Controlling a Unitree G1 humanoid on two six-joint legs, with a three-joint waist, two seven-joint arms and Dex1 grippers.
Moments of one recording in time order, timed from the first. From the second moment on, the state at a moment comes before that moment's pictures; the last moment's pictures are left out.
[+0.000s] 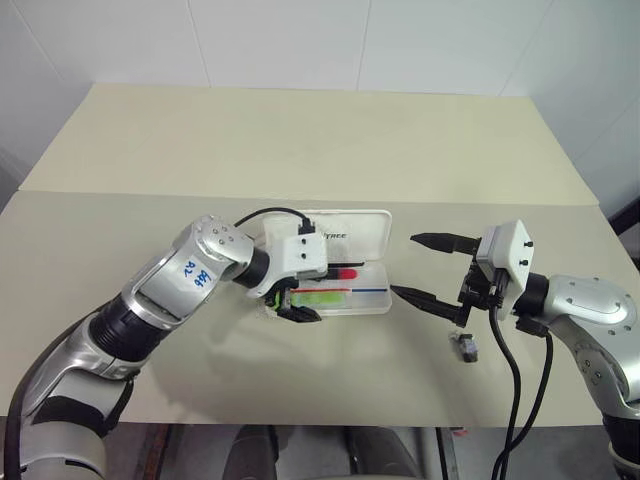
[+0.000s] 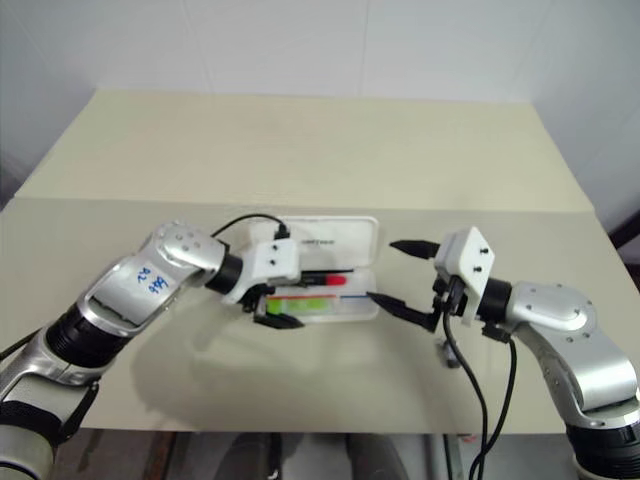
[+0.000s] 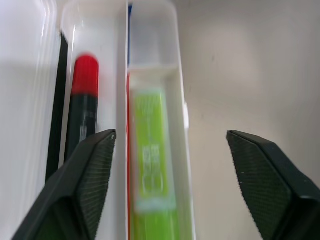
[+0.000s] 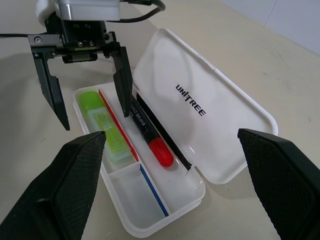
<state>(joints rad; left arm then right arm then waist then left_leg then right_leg) -0.84 0.70 -0.48 -0.30 -0.19 0.91 -1.08 -0.19 -0.77 -0.13 -0.48 0.55 0.41 0.88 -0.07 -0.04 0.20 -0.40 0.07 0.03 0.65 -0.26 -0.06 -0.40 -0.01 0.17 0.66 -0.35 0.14</state>
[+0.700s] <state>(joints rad) -0.60 0.81 -0.05 -0.18 -0.32 0.24 -1.28 -0.07 -1.07 -0.20 -0.38 0.51 0.48 1.07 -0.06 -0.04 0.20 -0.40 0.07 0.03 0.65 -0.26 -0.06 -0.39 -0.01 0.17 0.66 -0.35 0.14</state>
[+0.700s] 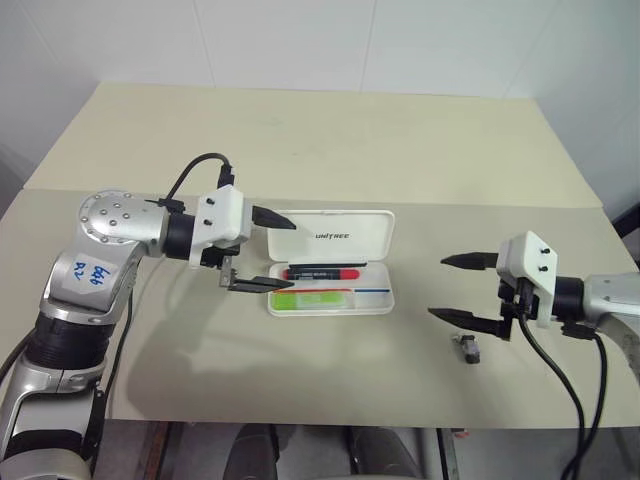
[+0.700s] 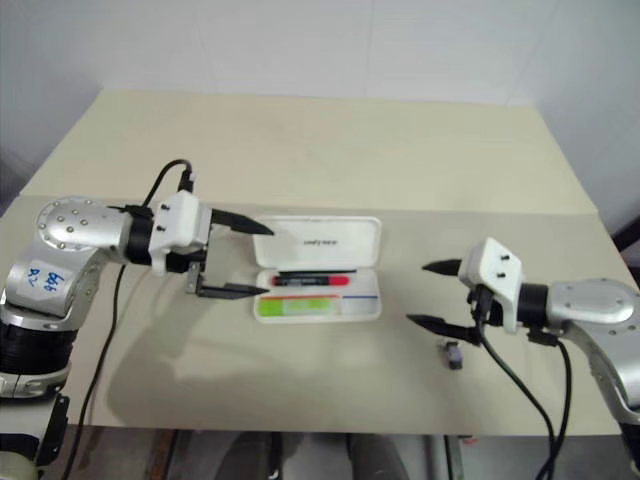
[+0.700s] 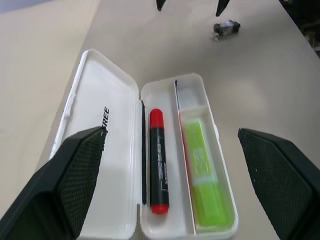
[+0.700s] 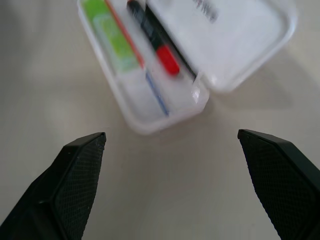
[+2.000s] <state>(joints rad) -0.47 0.81 -0.07 -0.07 -0.28 0.05 -1.29 -0.06 -0.99 -0.48 -0.65 0.92 1.61 0.51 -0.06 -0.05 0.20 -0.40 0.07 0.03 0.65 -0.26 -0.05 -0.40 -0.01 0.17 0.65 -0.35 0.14</state>
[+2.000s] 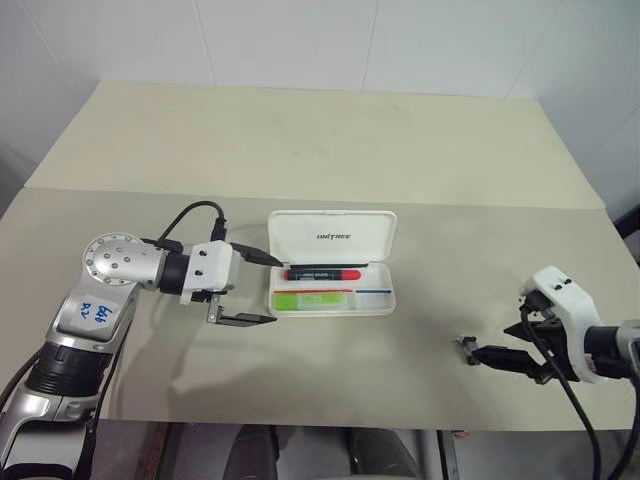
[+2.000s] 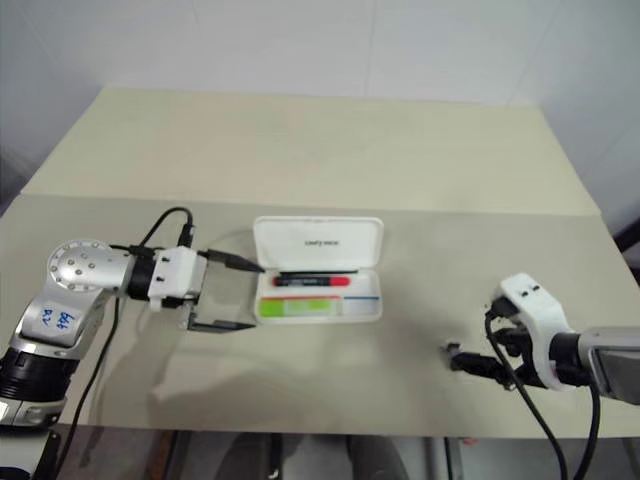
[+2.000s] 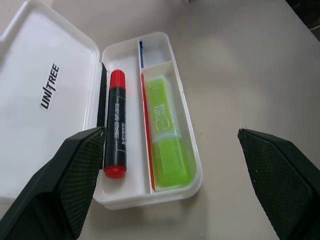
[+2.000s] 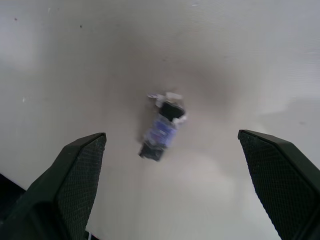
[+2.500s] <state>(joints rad) -0.45 0.84 -0.05 -0.10 -0.28 0.06 -1.27 -0.11 -0.91 -0.42 -0.54 1.22 1.61 0.02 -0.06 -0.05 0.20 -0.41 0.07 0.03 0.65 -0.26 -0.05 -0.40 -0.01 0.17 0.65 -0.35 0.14</state>
